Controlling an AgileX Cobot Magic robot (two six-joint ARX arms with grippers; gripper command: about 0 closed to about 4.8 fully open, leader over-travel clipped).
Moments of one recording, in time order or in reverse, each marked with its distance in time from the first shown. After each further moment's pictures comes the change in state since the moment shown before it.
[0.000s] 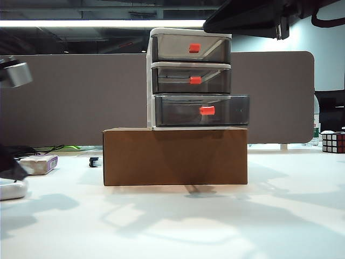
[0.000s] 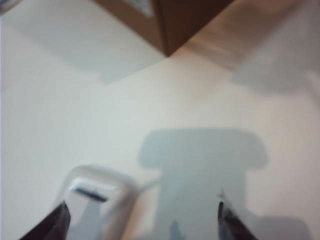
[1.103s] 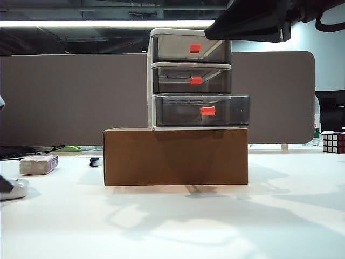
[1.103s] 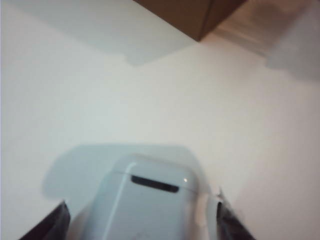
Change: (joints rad) left arm 0.316 0.481 0.171 0.010 0.435 0.321; right arm 0.000 -0.001 0.000 -0.046 0.006 -0.068
